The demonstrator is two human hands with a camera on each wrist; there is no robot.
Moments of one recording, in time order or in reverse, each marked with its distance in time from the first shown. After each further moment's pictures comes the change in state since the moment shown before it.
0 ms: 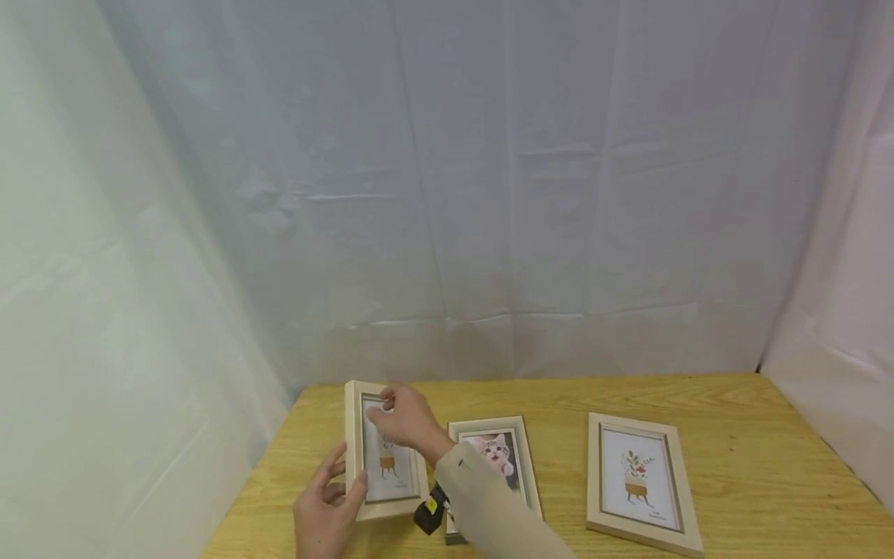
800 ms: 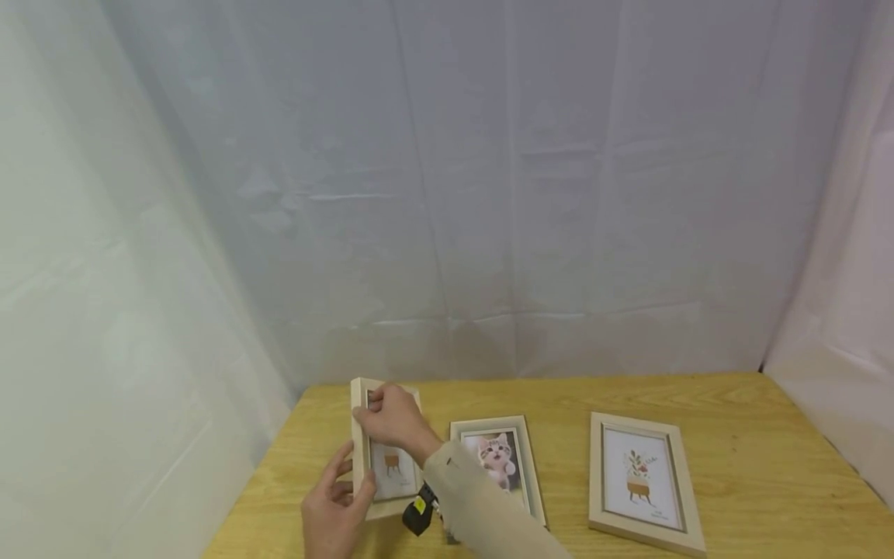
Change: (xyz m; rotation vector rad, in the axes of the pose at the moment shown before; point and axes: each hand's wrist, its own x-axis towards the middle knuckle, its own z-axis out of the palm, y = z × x) left_hand -0.004 0.008 0.007 0.099 -0.011 0.038; right_hand 0.001 -0.012 0.009 0.142 -0.032 0.015
